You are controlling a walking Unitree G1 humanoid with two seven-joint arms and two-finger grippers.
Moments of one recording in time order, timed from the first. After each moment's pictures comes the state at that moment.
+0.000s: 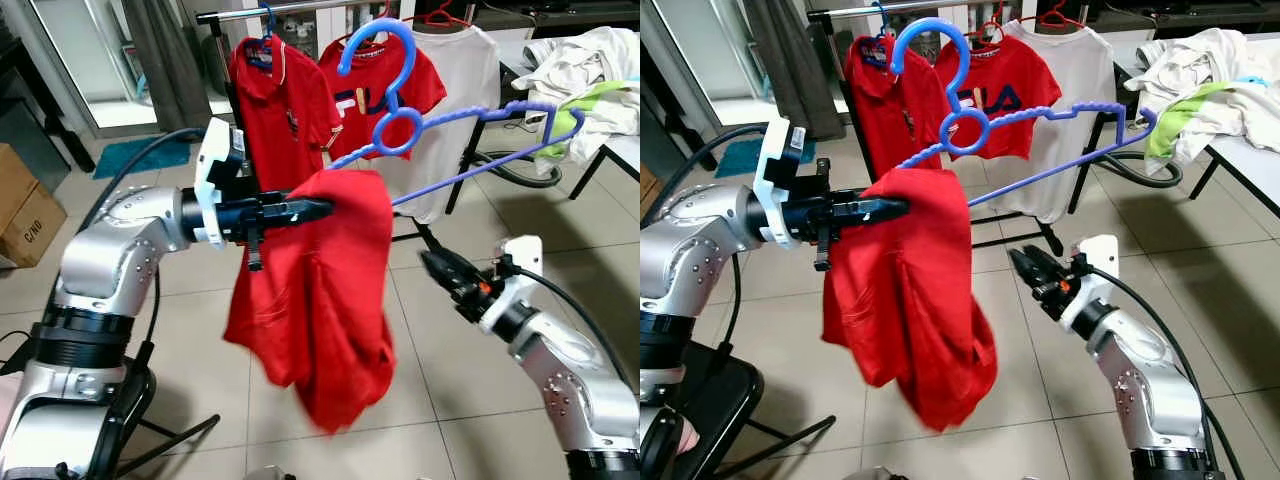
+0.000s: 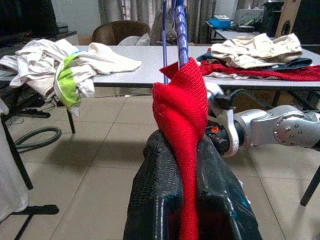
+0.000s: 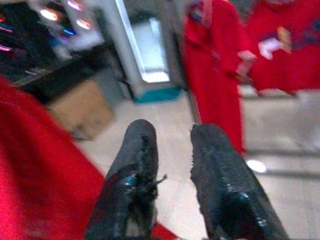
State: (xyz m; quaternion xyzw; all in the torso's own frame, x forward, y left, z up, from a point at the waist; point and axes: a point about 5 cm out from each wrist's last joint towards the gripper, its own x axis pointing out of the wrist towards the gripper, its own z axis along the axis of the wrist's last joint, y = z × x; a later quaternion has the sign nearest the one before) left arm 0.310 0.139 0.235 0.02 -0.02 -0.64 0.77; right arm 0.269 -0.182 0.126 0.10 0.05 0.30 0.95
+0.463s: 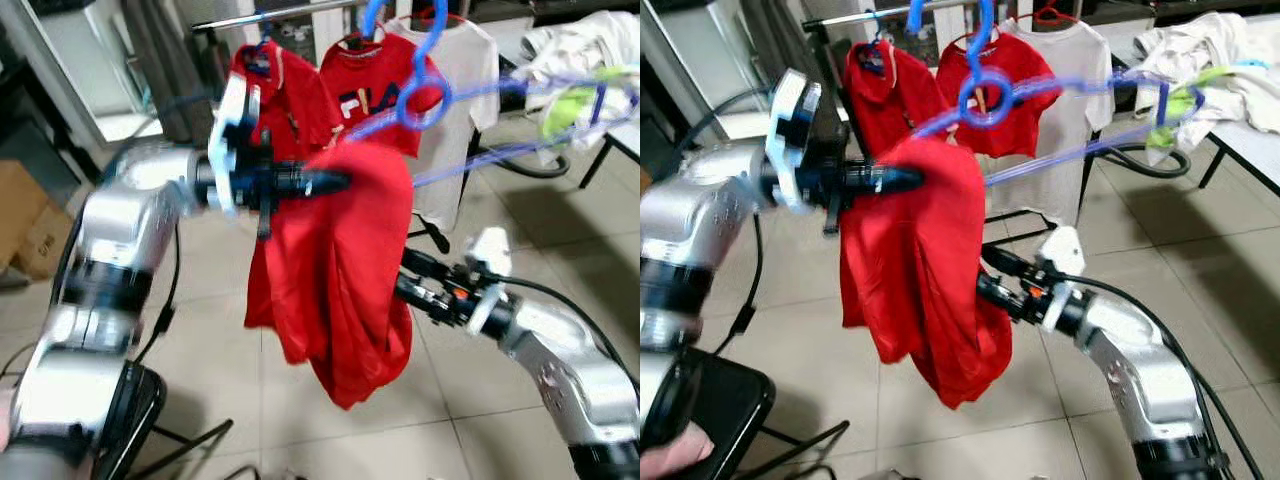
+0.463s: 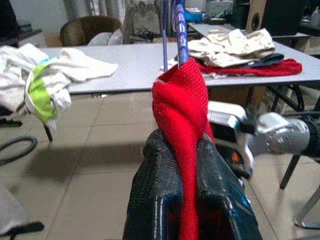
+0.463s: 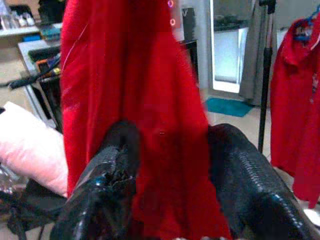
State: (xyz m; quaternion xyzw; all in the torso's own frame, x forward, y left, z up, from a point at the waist) left arm 0.339 0.127 0.272 0.02 -0.04 -0.68 0.73; right arm 0.264 -0.154 0.146 0.02 0.04 0.46 0.88
